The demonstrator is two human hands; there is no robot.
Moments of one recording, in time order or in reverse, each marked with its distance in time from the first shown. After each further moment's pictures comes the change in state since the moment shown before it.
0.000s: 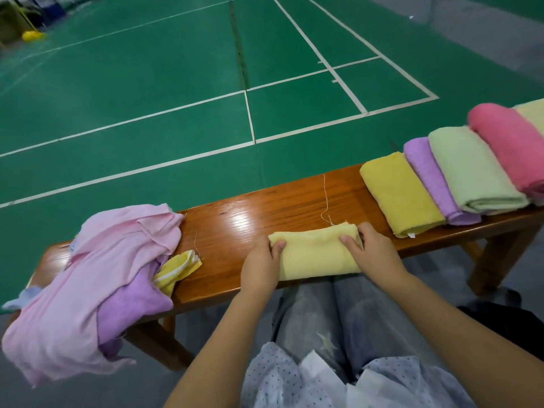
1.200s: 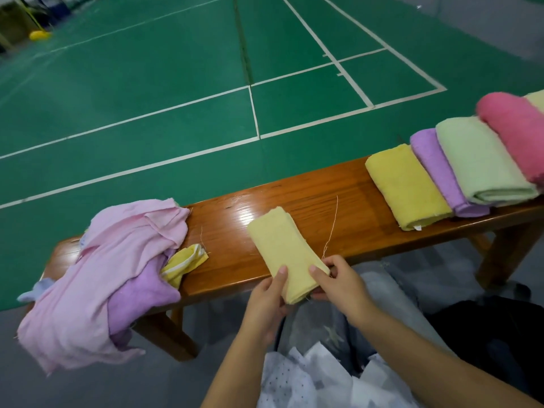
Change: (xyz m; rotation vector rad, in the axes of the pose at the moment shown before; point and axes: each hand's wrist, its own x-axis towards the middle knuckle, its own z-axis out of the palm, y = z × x) left_hand -0.070 -0.017 0.003 -1.002 -0.226 -0.549; right_hand -0.059 -0.040 0.058 0.639 -0.204 0.311
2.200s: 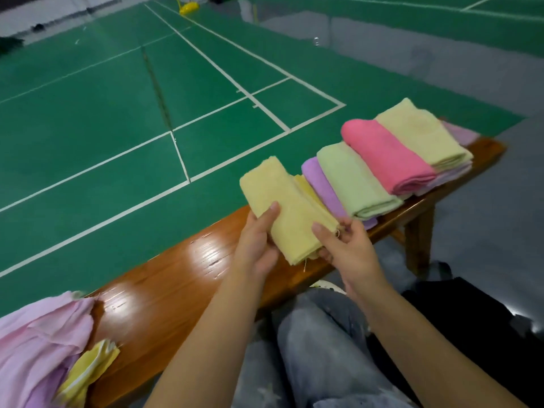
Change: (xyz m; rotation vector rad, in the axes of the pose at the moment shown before) left_hand 0.059 0.090 0.210 -0.207 -0.498 0.126; right_hand 0.010 -0.058 -0.157 0.690 0.363 -0.251
